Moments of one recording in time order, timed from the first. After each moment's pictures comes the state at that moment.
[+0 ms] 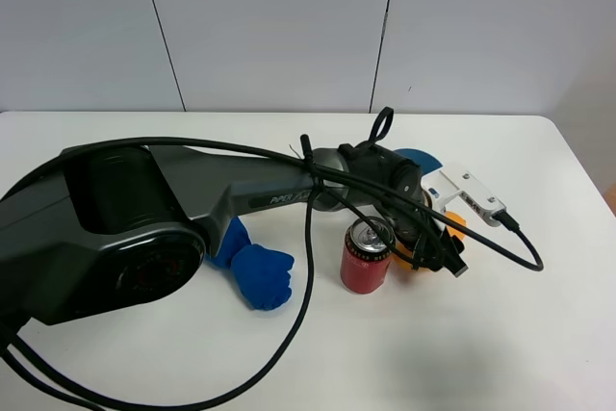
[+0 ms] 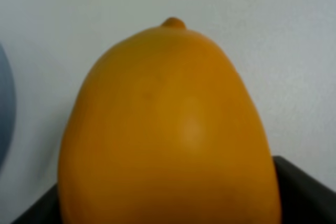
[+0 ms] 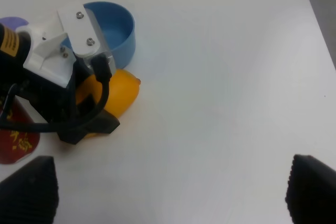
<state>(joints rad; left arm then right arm) -0.98 2.50 -1.92 -0.22 0.47 0.29 0.01 0.00 -0.51 0.03 1.06 0.04</state>
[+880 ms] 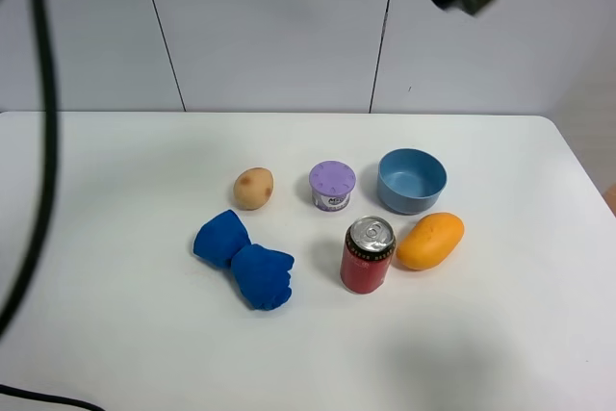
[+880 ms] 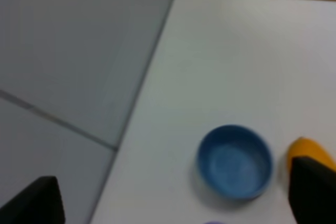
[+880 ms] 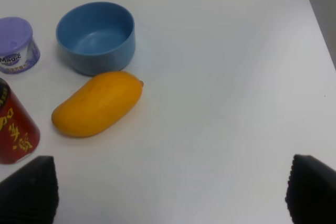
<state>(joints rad) -0.90 2.10 -2.54 0.05 1.14 0.39 0.01 0.00 -0.51 0.03 1.06 0.04</state>
